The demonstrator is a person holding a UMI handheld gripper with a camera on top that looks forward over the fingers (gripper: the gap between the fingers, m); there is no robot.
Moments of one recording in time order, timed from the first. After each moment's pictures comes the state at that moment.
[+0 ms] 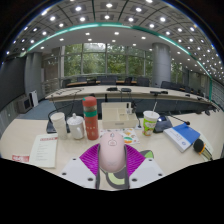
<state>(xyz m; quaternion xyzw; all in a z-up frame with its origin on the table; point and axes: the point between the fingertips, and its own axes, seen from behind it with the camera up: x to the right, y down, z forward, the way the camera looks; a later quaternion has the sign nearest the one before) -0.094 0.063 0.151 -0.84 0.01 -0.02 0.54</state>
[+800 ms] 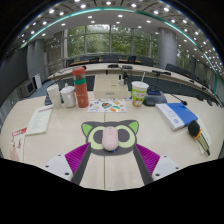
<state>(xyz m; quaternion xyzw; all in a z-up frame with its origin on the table) -0.011 -0.022 0.081 -0.90 -0.02 0.00 0.44</state>
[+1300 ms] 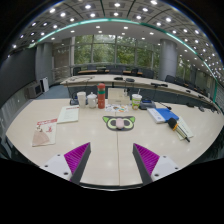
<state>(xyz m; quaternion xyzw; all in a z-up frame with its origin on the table) -0.060 -0.293 0.217 -0.88 -0.04 -0.01 0.48</state>
